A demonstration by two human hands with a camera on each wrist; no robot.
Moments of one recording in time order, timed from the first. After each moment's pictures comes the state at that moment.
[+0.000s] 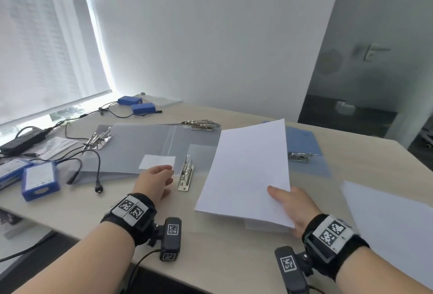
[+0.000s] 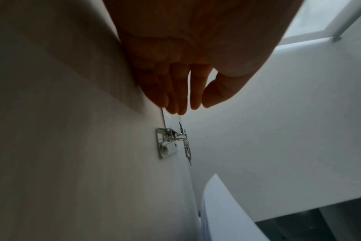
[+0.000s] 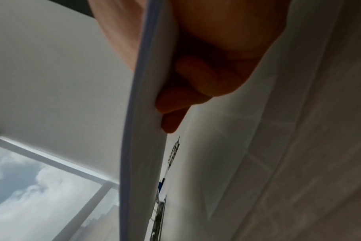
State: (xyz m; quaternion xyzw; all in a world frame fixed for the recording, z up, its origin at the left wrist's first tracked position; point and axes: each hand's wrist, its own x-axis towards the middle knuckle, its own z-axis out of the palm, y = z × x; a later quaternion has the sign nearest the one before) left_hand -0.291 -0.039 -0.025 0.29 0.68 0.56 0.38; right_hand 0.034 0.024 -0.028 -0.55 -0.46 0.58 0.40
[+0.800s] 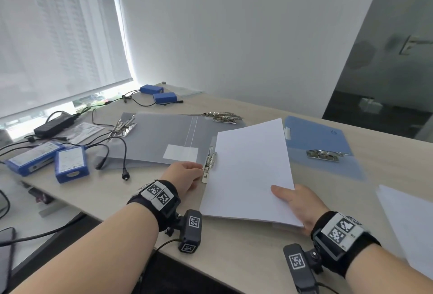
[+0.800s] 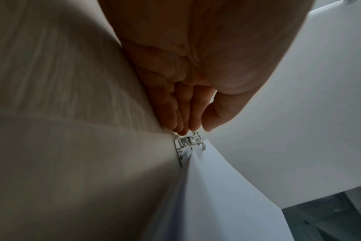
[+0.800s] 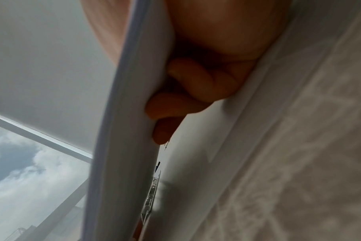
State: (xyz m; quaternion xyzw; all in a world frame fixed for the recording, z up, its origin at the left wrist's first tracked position) left_hand -0.299 -0.035 -0.029 0.36 0.70 0.48 0.39; right_hand -0.008 0.024 -0.032 -0.53 -0.52 0.59 0.32
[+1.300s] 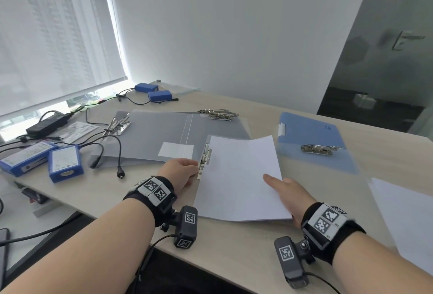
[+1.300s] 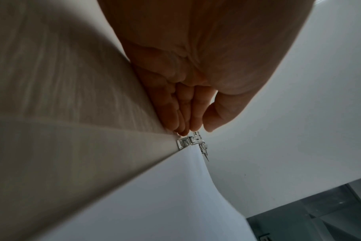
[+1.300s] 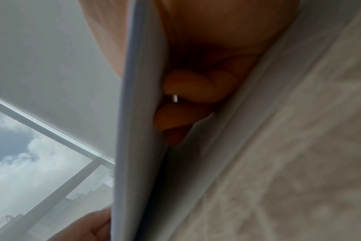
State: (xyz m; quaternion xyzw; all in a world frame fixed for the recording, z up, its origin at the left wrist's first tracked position) left_hand -0.297 -0.033 -0.029 0.37 0.71 0.46 0.39; right_hand -0.018 0.019 -0.028 -0.55 -0.51 0.58 0.31
